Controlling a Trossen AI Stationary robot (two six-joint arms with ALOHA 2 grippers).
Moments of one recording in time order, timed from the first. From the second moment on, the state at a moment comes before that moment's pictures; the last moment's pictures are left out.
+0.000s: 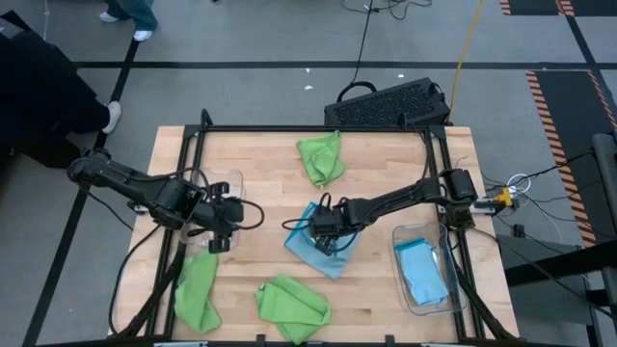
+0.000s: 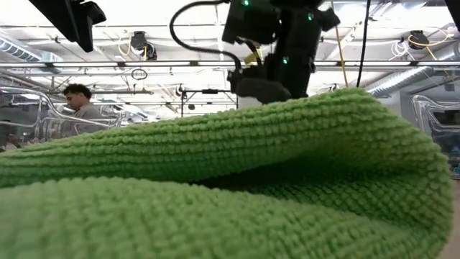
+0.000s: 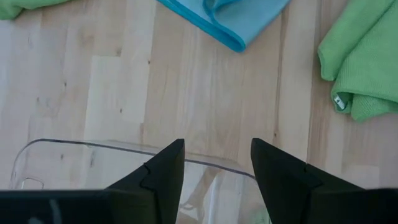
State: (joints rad) left arm -0.36 1.16 1.13 -1.17 -0.21 -0.40; right arm 0.15 1.96 1.33 -0.70 0.18 0.65
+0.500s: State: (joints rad) left arm -0.36 1.16 1.13 -1.18 -0.21 -0.37; right arm 0.14 1.93 1.29 -0.57 0.18 0.54
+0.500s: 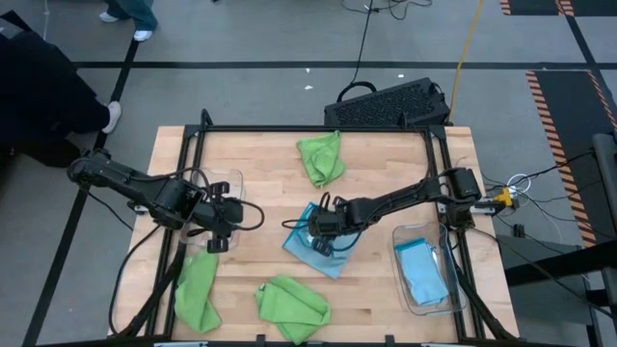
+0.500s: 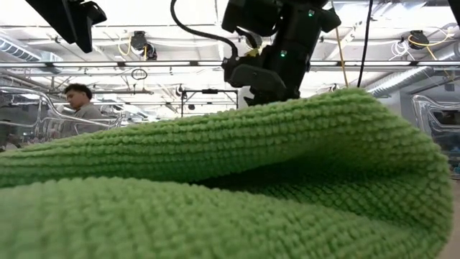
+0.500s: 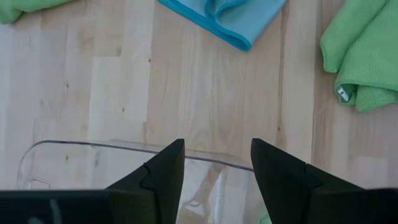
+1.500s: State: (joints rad) left arm -0.36 1.16 1.13 -1.18 -0.28 -0.37; right arm 0.06 1.88 1.25 -0.55 0.19 0.42
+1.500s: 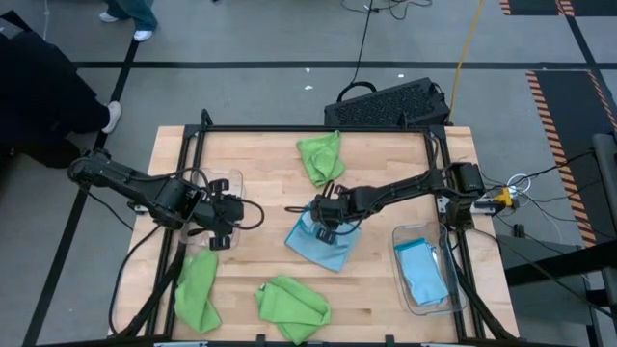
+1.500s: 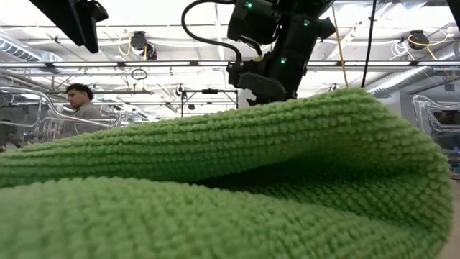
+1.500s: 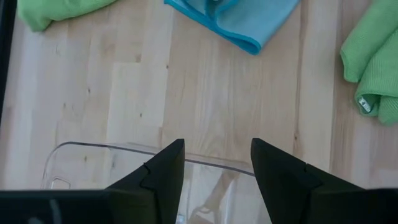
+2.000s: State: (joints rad) left arm -0.43 1.26 1.13 -0.97 -0.29 -0.24; right arm 0.04 1.85 1.25 -0.55 0.13 0.44
